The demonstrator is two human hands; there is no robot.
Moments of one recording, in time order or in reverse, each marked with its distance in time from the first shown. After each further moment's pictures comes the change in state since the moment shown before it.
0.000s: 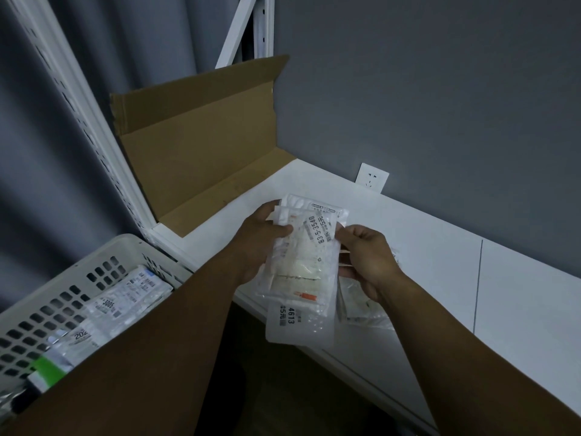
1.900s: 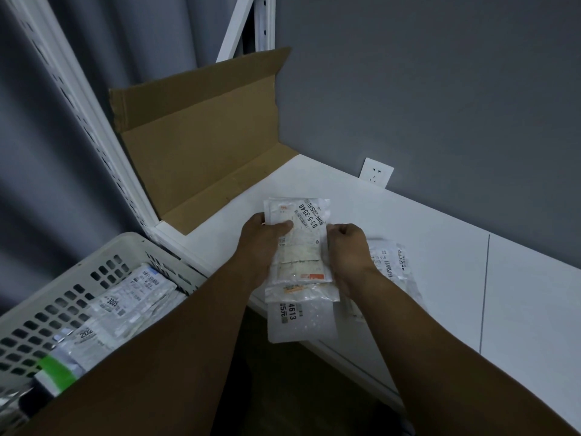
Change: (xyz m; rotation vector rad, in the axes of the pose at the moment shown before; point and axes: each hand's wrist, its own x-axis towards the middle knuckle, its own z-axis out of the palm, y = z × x) left_hand 0.009 -0.021 0.003 -0.152 0.191 -0.088; right_hand 0.059 0.052 0.033 -0.059 0.170 -0.008
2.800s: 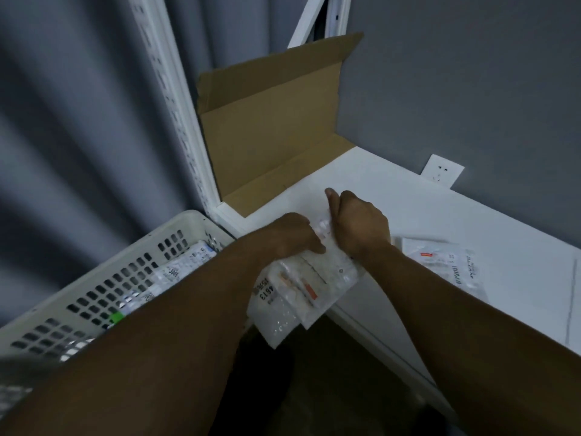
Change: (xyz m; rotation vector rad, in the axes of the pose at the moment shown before) left_hand -0.022 0.040 -0.063 0.835 -0.241 -0.066; right_hand -0.034 -0.052 0.077 -1.069 0.013 -0.599
